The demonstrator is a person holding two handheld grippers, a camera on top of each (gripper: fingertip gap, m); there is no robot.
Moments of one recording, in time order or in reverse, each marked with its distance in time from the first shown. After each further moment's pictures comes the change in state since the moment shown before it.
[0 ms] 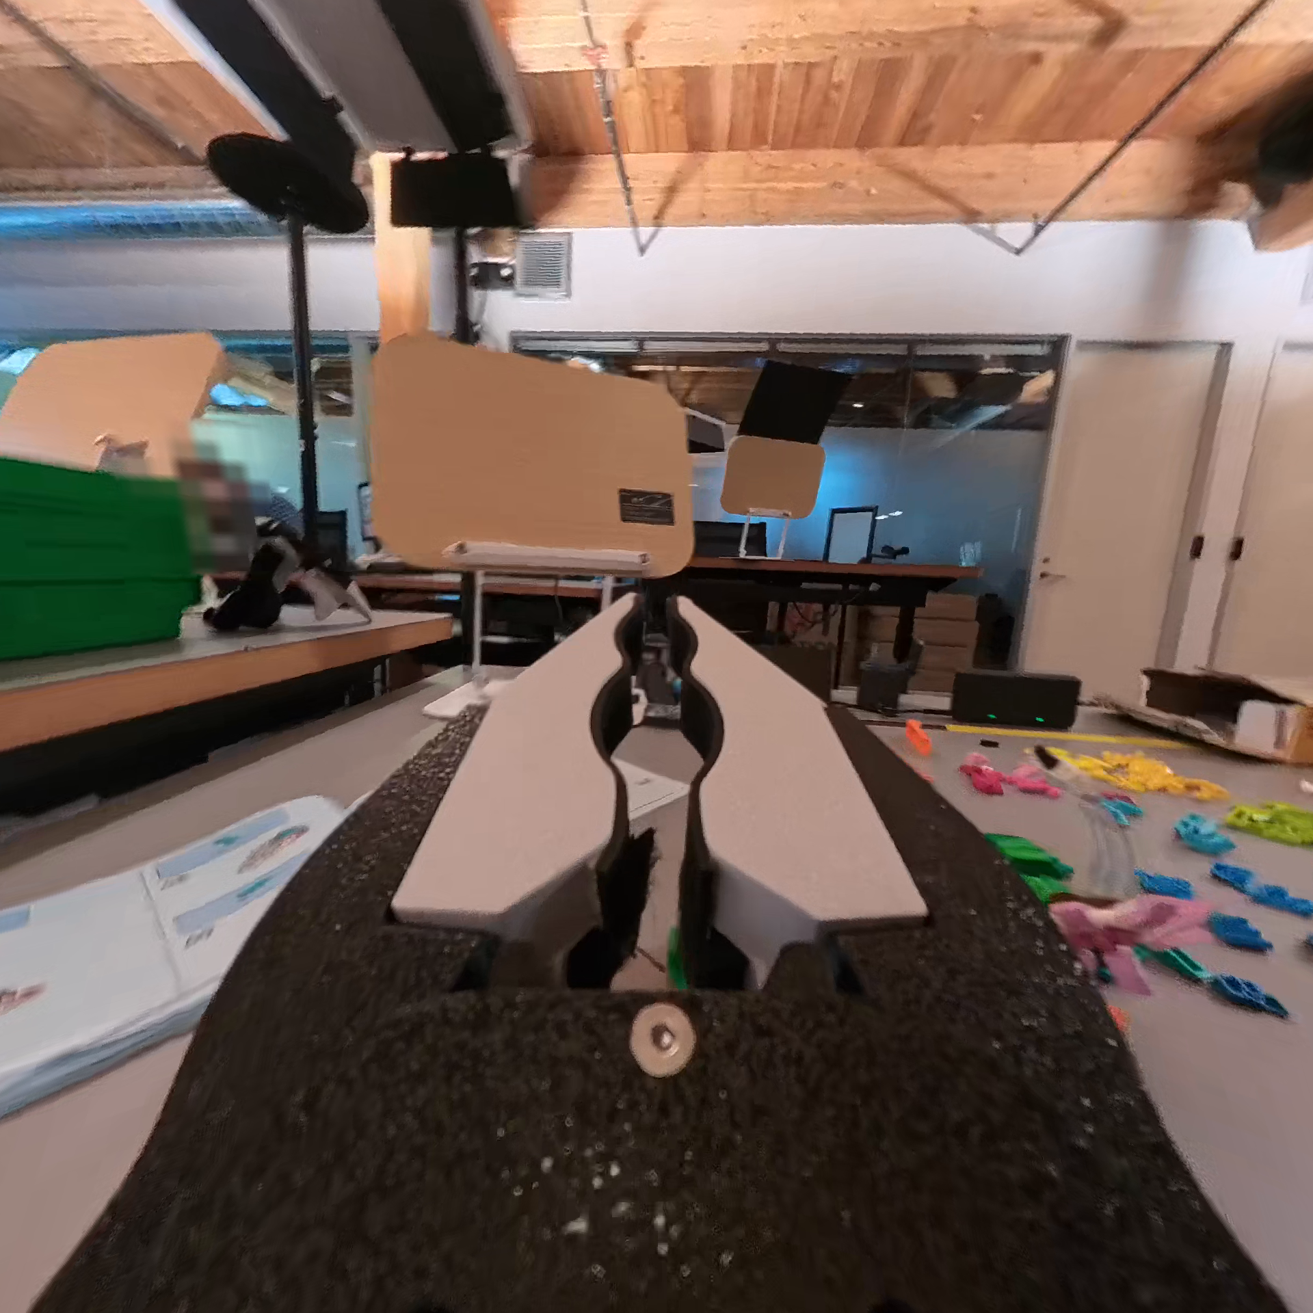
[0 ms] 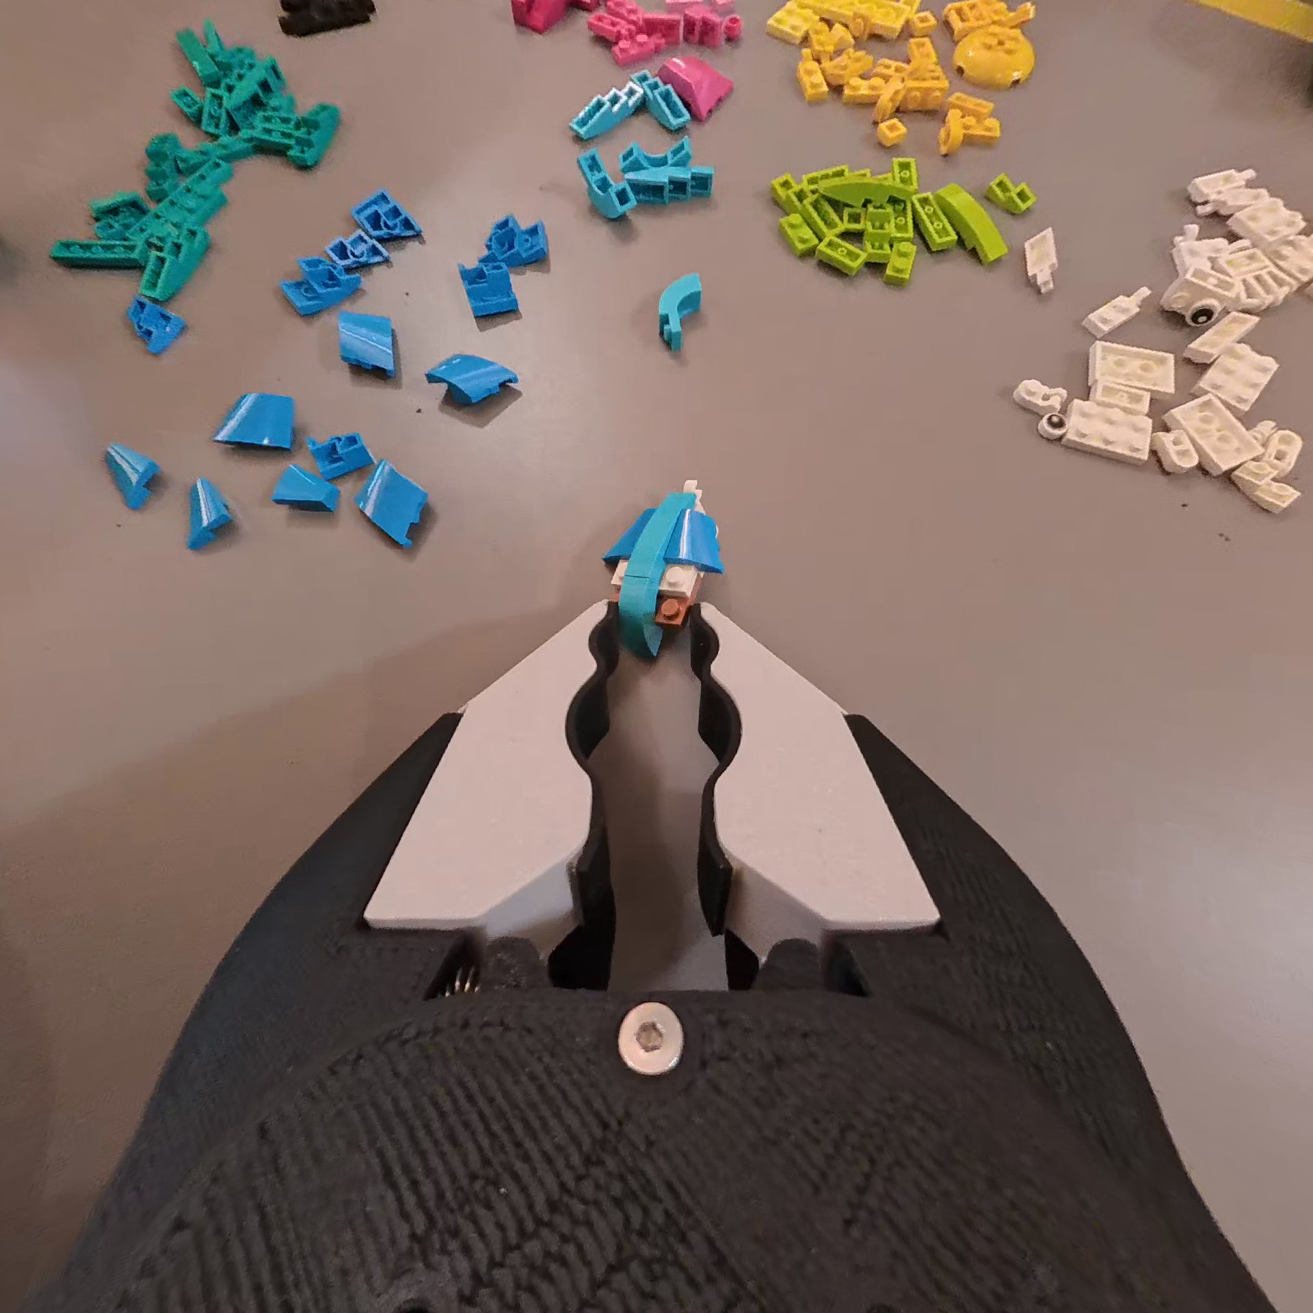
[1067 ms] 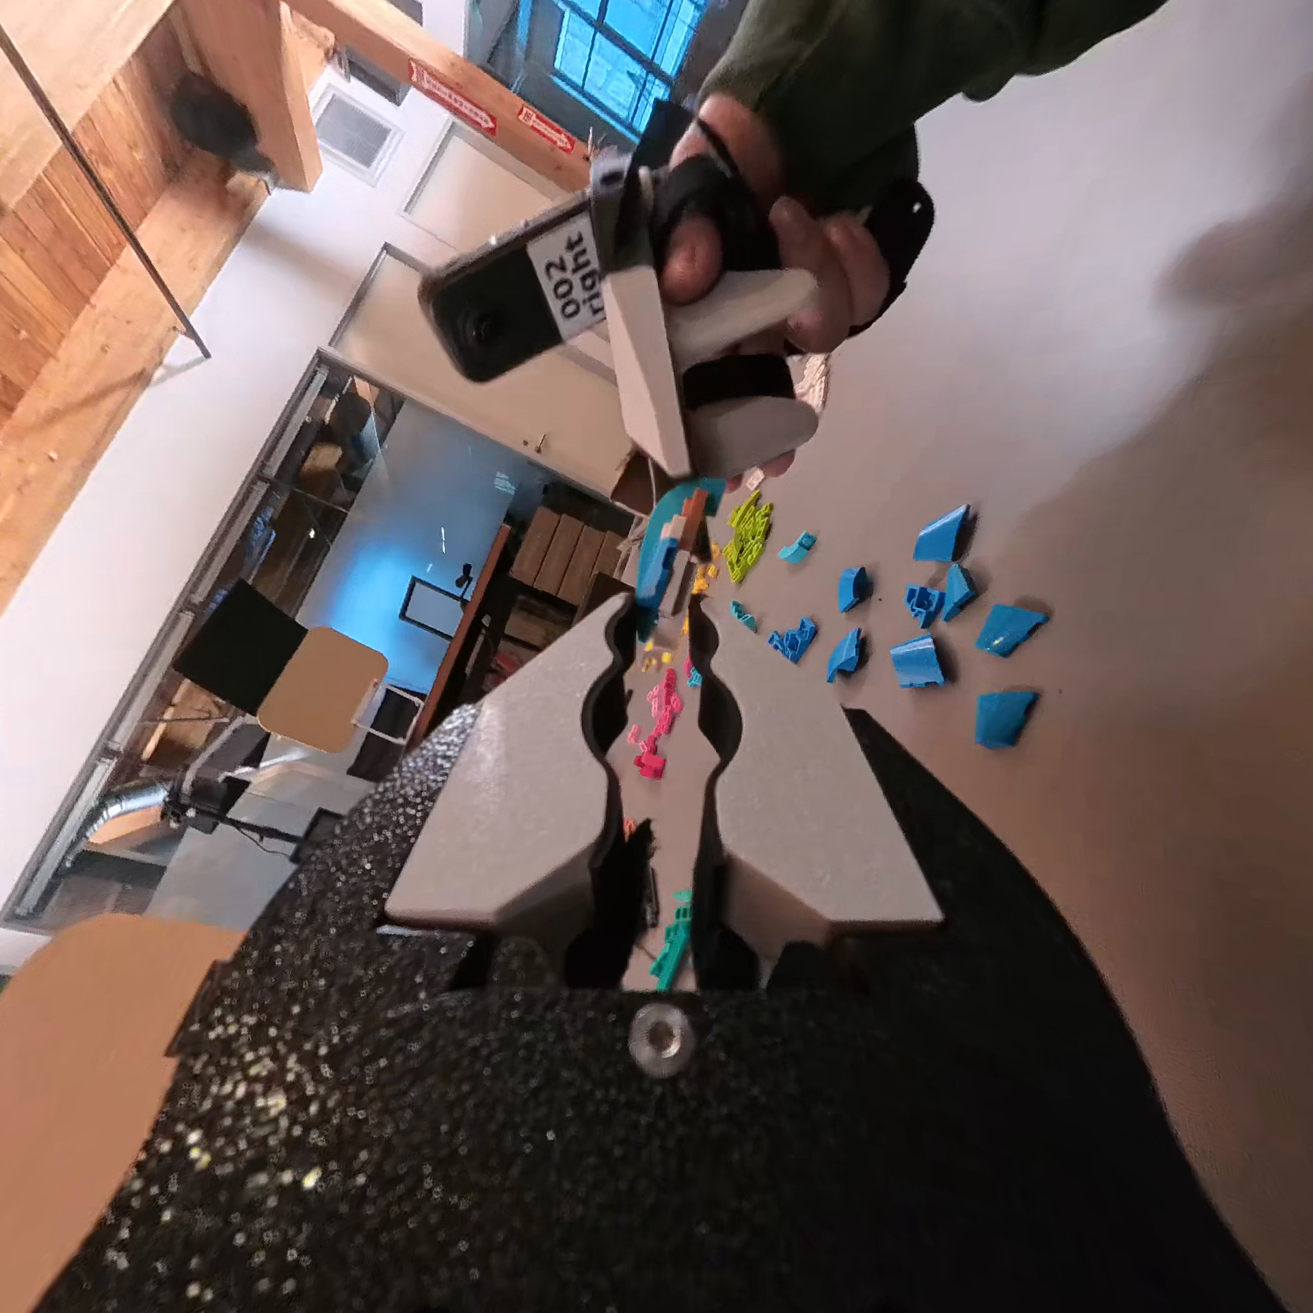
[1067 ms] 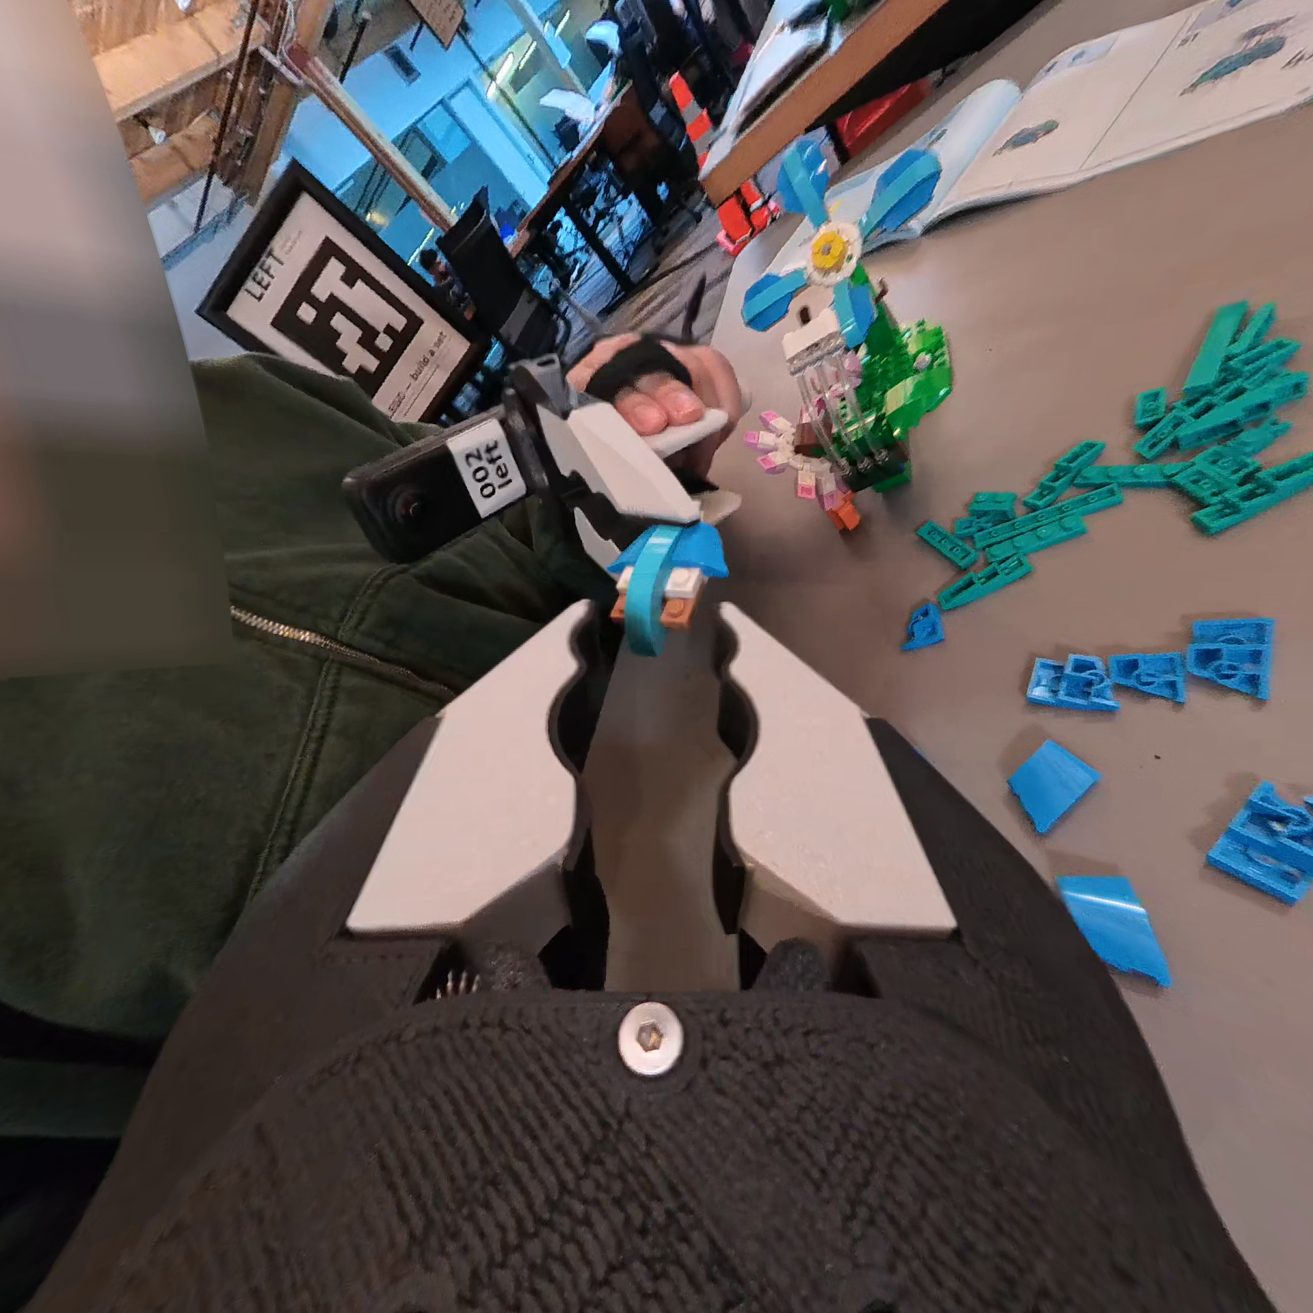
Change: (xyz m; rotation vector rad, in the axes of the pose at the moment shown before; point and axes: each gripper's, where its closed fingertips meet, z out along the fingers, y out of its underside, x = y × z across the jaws) left arm 0.278 0.052 -0.009 0.041 1.013 0.855; right arm -0.154 -0.113 -0.035 -0.087 -1.316 -0.015
